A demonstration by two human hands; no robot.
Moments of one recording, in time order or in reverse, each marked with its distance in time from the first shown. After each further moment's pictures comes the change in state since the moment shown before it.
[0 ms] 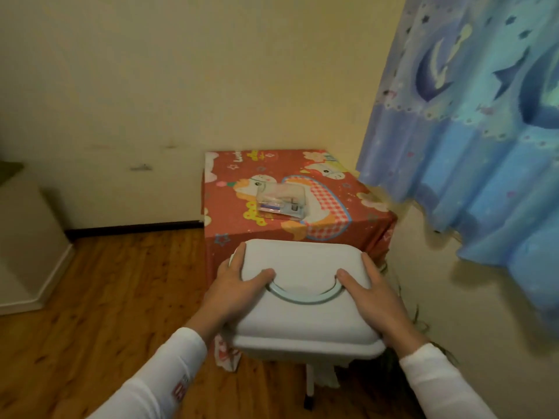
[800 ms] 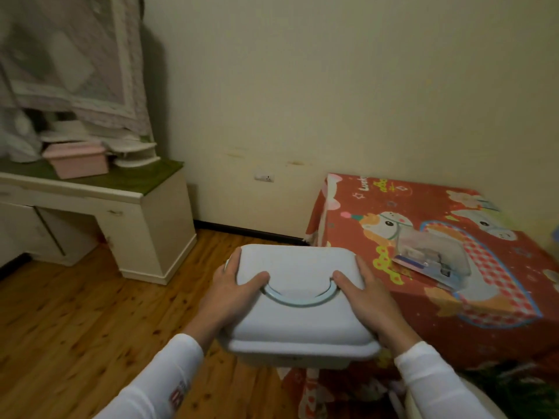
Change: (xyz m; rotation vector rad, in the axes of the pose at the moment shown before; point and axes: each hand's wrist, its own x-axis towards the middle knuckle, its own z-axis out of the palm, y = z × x) left_hand 0.092 -0.127 -0.258 0.001 0.396 -0.209; right_hand 0.123 -0.210 0.285 -0.019 -0.369 -0.255
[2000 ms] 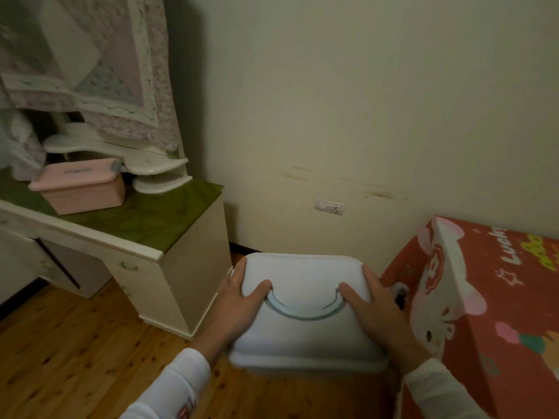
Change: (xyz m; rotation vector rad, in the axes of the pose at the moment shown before) left_hand 0.539 -0.104 -0.184 -0.044 0.100 -0.106; right_hand 0.488 -0.207 0.289 -0.043 -0.203 -0.012
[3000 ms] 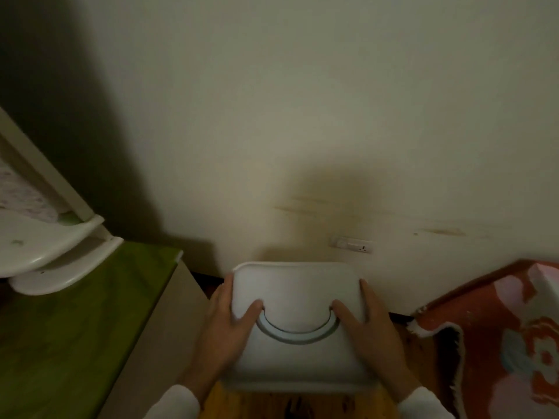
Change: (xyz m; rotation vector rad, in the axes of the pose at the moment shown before) left_hand 0.487 -0.011 0.018 0.038 -0.062 -0.028; right_hand 0.454 -0.047 0.102 0.073 0.114 0.209
